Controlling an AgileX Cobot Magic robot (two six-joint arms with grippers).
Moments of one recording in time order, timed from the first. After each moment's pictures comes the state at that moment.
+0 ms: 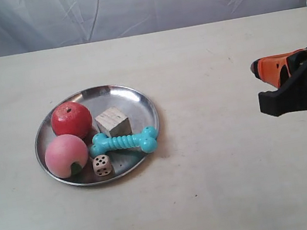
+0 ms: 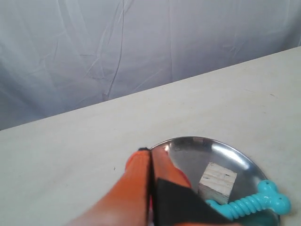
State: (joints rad) left arm 0.07 0.76 -0.60 -1.09 0.51 1.23; right arm 0.38 0.86 -0.46 0.17 0.13 -0.04
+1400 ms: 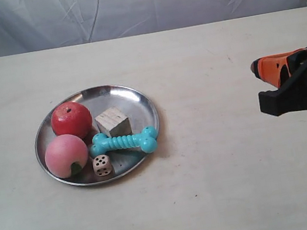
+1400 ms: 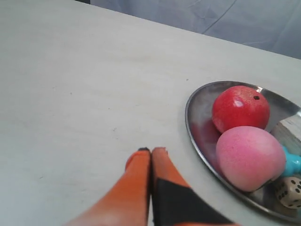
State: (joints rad) left arm 0.07 0.22 -0.03 -0.31 0.28 0.09; right arm 0.38 0.86 -0.46 0.17 0.13 -0.04
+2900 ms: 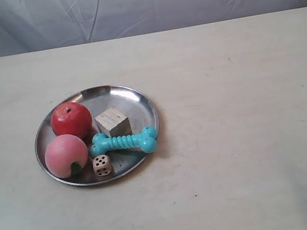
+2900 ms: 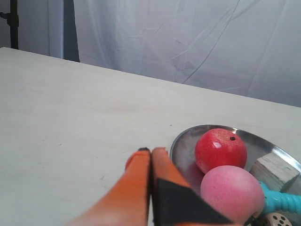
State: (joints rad) left arm 0.03 0.01 0.00 -0.27 0.25 0.06; right arm 0.04 0.02 -0.04 0.13 0.31 -0.05
